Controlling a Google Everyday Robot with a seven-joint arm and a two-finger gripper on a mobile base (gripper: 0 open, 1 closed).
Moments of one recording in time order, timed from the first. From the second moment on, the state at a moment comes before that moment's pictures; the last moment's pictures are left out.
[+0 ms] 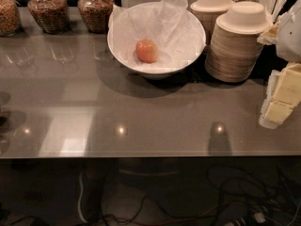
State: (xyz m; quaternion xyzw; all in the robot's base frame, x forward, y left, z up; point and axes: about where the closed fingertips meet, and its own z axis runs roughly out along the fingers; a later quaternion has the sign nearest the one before) arm 0.438 -0.217 0.976 -0.60 0.78 -0.03 0.16
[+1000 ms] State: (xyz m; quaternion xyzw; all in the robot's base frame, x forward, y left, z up) arm 0.455 -0.208 0.961 -0.57 0.79 -0.01 0.22
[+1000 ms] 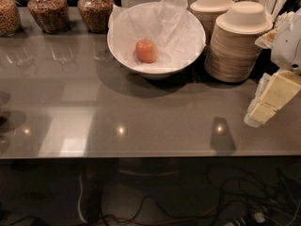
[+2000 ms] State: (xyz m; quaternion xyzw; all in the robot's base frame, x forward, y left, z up) arm 0.577 -0.165 0.970 -0.50 0.76 0.00 0.41
